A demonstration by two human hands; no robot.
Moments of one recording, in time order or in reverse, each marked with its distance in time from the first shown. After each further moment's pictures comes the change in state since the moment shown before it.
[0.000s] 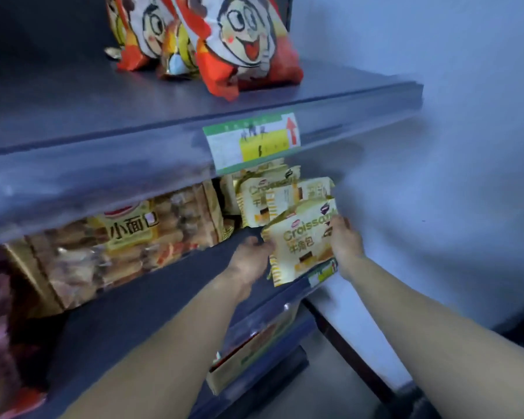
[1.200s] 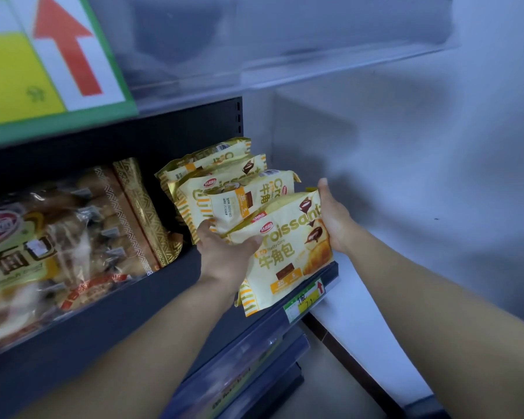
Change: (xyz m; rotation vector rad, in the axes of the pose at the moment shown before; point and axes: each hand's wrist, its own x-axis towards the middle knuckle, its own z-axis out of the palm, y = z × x) left_hand 0.103 0.004 0.055 -0.131 0.276 0.143; right_hand 0.155 0.011 0.002 0.003 -0.302 0.158
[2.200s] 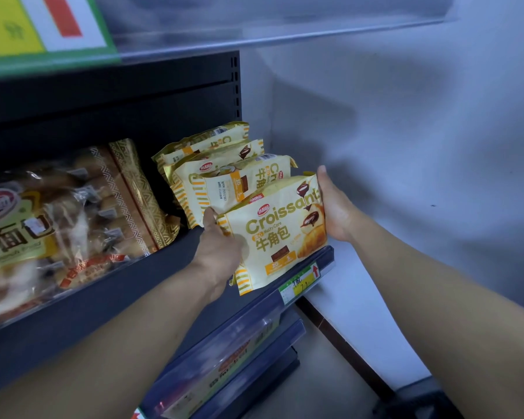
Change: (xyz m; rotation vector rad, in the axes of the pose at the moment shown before) left_hand -0.010 -0.006 -0.008 0.156 -0.151 -0.085; right_hand -0.009 0.005 -0.008 0.079 -0.187 0.009
